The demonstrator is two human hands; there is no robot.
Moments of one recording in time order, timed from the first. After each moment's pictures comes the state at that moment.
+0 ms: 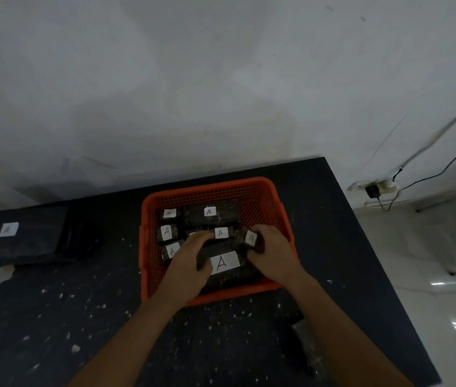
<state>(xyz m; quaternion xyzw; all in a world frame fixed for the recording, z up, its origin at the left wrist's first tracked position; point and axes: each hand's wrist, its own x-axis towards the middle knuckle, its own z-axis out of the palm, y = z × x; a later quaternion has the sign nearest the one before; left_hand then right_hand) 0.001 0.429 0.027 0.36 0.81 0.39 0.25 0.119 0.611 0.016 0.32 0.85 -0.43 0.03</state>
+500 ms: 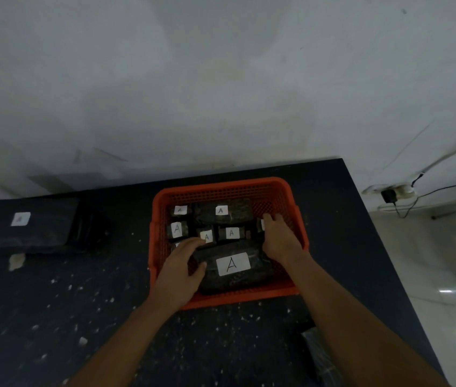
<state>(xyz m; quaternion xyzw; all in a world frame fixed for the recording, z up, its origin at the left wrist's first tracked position) -0.018 0.403 0.008 0.31 0.85 0.36 0.23 0.064 0.638 -0.018 0.34 0.89 -0.25 0.16</state>
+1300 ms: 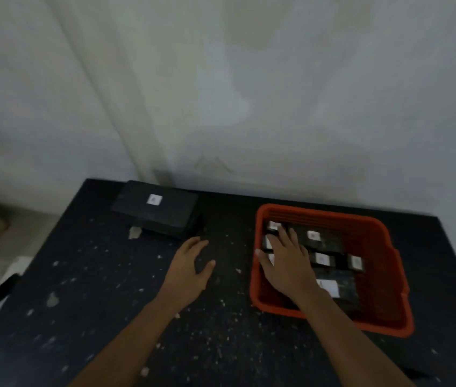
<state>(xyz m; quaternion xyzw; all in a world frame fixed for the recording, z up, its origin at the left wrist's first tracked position) -0.083 0.231 0.040 0.18 0.92 0.33 0.15 -0.006 0.450 0.048 0.19 0.95 -0.22 0.08</state>
